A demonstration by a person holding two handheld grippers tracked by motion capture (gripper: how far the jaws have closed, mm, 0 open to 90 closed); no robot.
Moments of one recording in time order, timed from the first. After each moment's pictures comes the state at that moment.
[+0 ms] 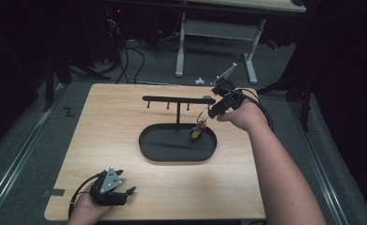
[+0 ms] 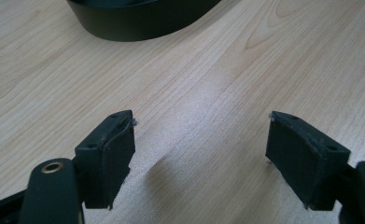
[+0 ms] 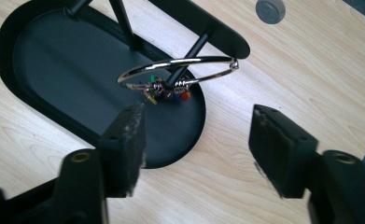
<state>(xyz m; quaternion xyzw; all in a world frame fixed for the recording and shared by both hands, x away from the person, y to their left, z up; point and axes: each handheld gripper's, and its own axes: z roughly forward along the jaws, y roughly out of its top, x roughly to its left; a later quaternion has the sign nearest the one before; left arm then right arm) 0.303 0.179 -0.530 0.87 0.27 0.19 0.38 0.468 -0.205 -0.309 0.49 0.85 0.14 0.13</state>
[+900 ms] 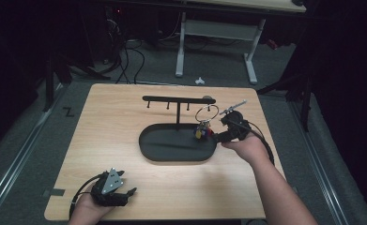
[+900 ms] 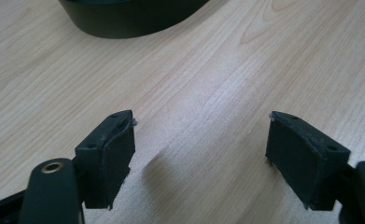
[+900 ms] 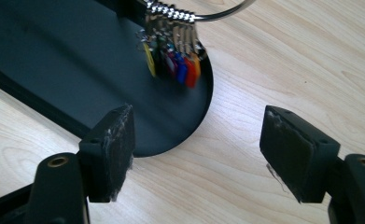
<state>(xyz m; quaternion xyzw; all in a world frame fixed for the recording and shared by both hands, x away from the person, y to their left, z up) 0.302 0.176 -0.532 0.87 0.26 0.19 0.37 0.422 -0.236 -0.394 0.49 0.83 0.20 0.17</state>
